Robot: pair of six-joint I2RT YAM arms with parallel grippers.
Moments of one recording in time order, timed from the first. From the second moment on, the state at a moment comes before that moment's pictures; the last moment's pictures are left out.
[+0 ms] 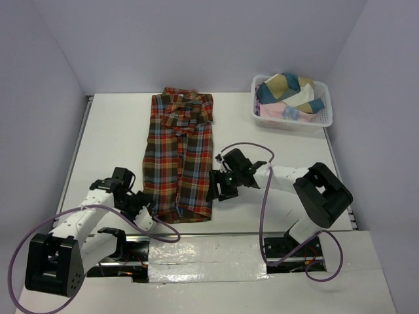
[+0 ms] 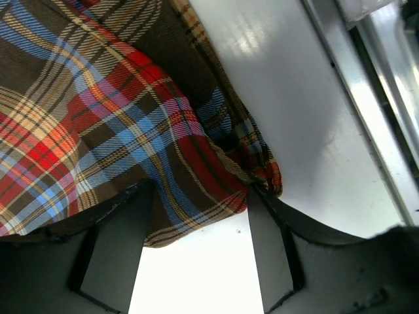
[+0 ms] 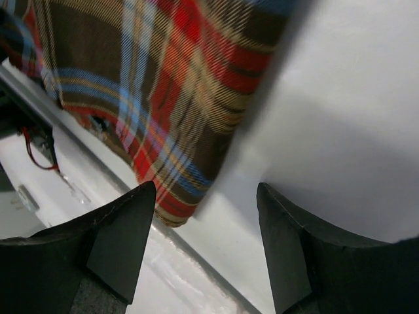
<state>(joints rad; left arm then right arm) -0.13 1.02 0.48 -0.94 0.45 2.04 0.67 1.58 0.75 -0.17 -0.44 0.57</state>
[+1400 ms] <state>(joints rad) -0.23 1.07 0.47 -0.82 0.48 2.06 0.79 1.69 0.78 -0.17 -0.51 0.65</state>
